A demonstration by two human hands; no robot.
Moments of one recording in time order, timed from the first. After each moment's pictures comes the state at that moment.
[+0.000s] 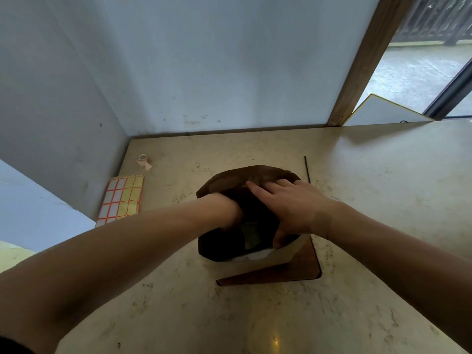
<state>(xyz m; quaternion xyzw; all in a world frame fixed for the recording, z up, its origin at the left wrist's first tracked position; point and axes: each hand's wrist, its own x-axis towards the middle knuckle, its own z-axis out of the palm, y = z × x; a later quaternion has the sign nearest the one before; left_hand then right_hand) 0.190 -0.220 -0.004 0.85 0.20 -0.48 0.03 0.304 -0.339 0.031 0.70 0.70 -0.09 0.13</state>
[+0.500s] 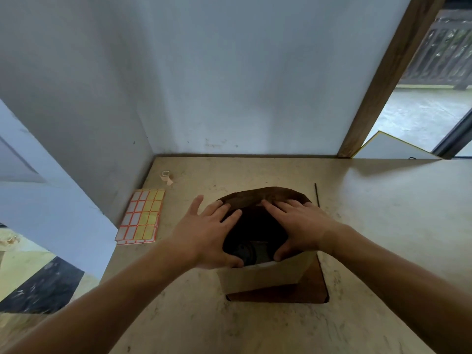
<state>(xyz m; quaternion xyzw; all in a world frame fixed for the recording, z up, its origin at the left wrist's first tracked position) 0.078 -0.236 0.035 0.96 0.24 -0.11 -0.04 0.296 -0.340 0.028 0.72 0.68 -0.10 0.11</state>
